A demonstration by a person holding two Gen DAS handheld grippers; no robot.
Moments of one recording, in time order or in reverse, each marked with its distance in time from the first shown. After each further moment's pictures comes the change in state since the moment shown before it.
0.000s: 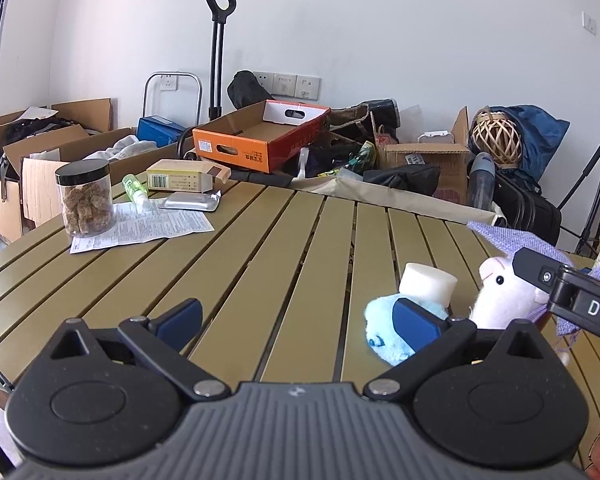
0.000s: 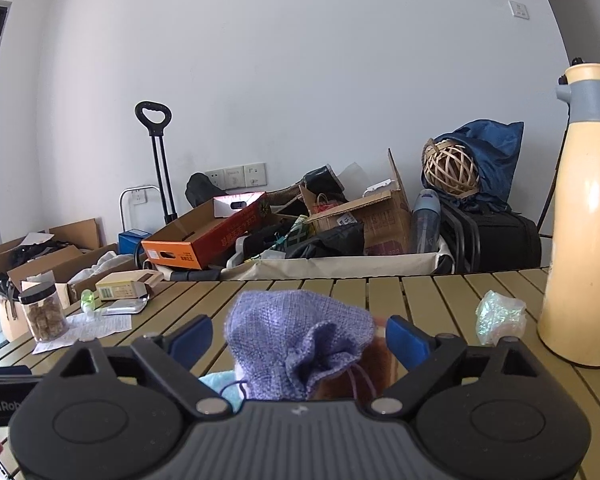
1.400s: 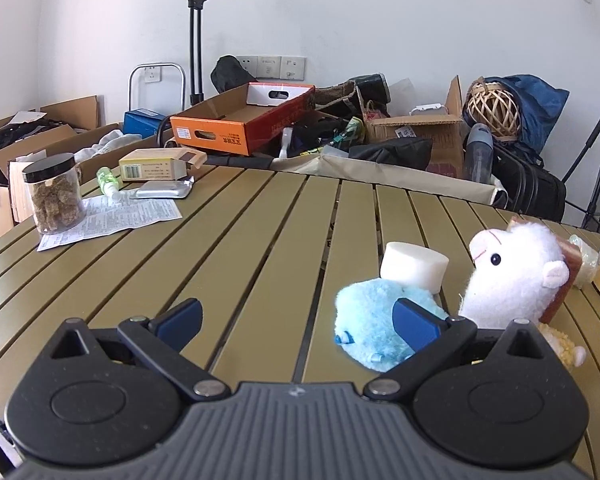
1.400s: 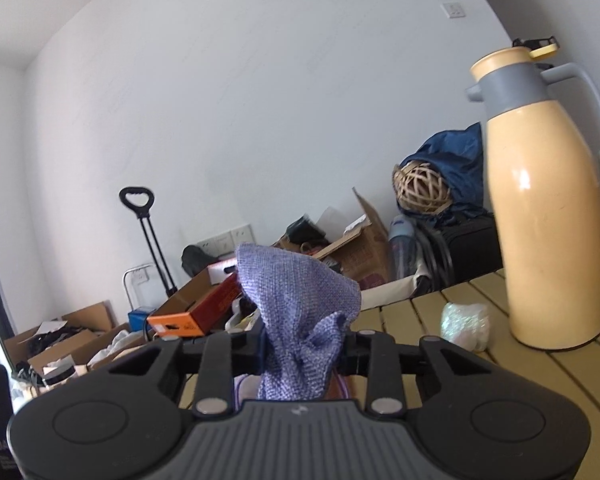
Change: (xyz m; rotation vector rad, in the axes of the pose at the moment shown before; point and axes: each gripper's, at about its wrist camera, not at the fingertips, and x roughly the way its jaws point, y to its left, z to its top) left arm 0.040 -0.042 -0.009 0.050 0.045 0.009; right arm -0.058 -0.075 0.002 0.211 -0.176 0.009
